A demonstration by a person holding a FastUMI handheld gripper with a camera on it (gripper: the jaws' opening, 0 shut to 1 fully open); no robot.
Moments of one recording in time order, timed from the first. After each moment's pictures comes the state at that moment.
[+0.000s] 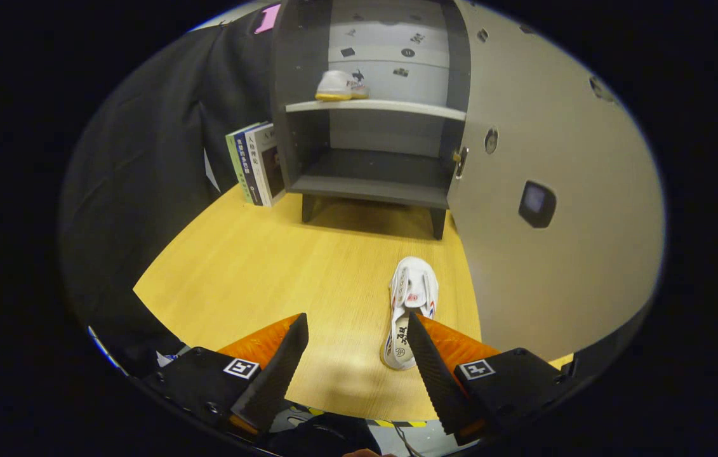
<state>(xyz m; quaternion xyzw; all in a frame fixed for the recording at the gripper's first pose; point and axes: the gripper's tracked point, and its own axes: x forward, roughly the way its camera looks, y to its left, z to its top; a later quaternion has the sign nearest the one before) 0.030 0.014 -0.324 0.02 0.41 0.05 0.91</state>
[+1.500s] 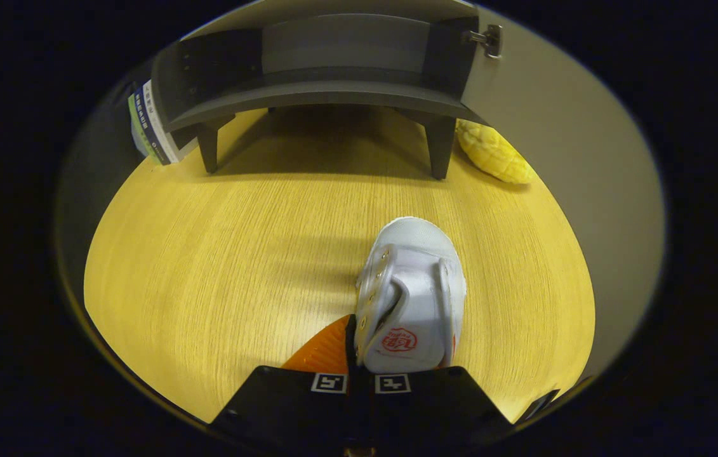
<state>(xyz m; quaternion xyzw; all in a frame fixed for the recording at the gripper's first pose) 0.126 -0.024 -0.472 0.01 0.51 -0.01 0.86</state>
